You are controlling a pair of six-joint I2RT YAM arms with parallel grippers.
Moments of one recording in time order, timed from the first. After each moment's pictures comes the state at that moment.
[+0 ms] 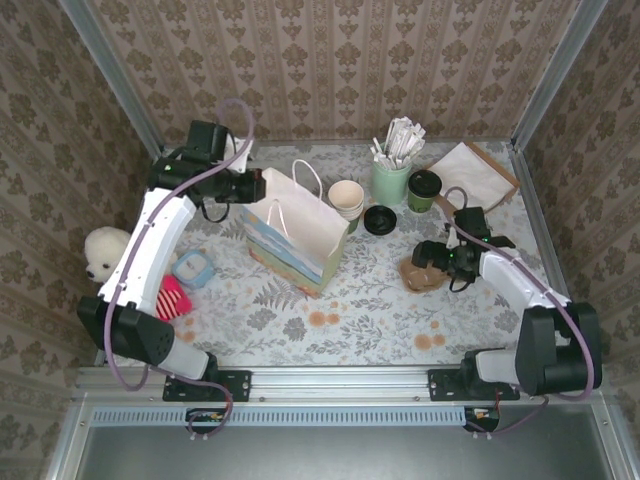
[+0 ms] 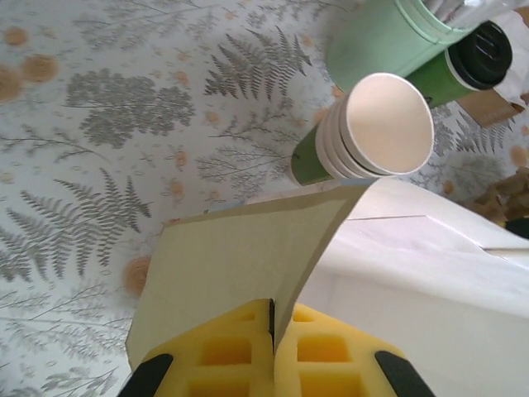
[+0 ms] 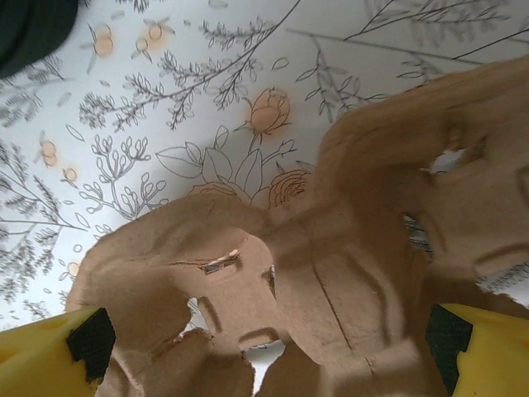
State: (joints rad) left arm -0.34 1.50 1.65 -1.05 0.33 -0.16; right arm 0.05 1.33 0.75 -0.60 -0.16 0.34
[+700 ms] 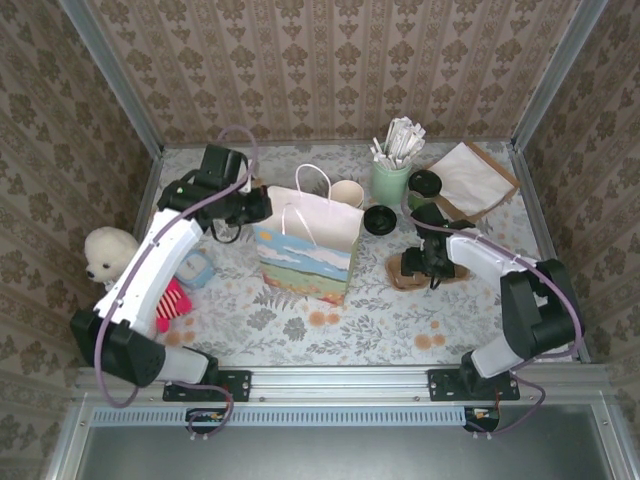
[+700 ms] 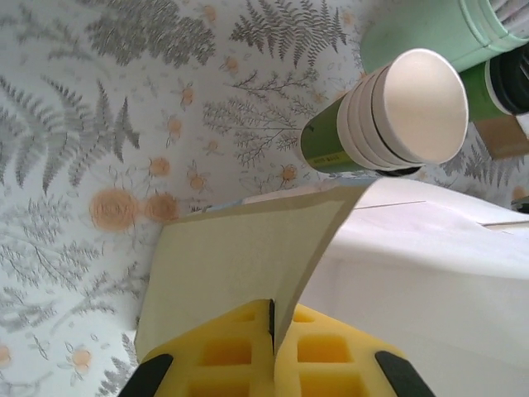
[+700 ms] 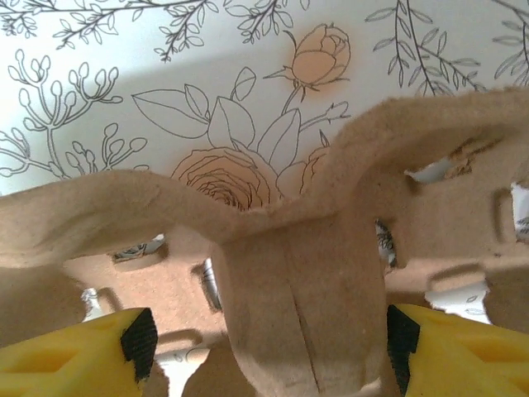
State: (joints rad) left arm -0.43 1.33 1.39 -0.95 0.20 -0.52; right arm 0.27 1.54 0.91 -0.74 0.08 0.36
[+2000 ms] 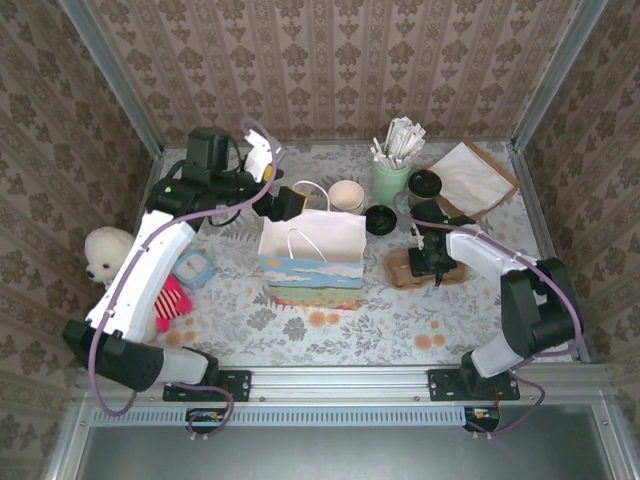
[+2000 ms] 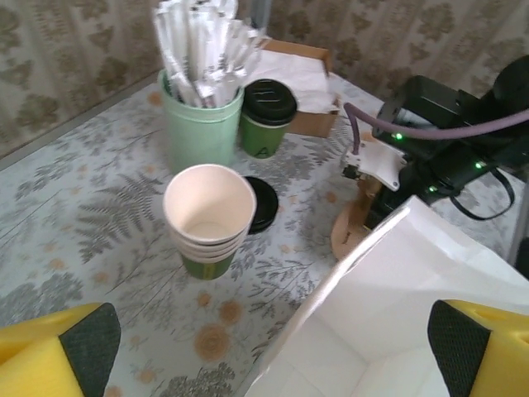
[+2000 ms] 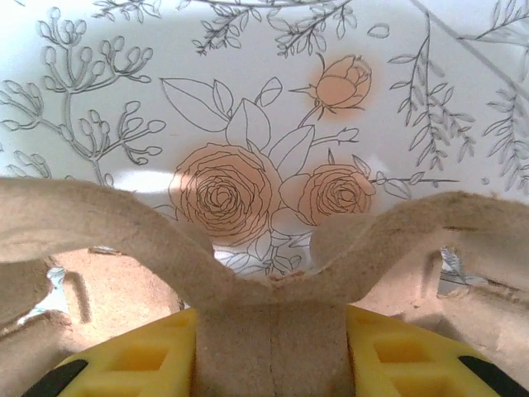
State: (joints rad) left arm -0.42 1.37 1.55 -0.80 0.65 0.21; right arm 0.27 1.52 0.93 -0.77 0.10 0.16
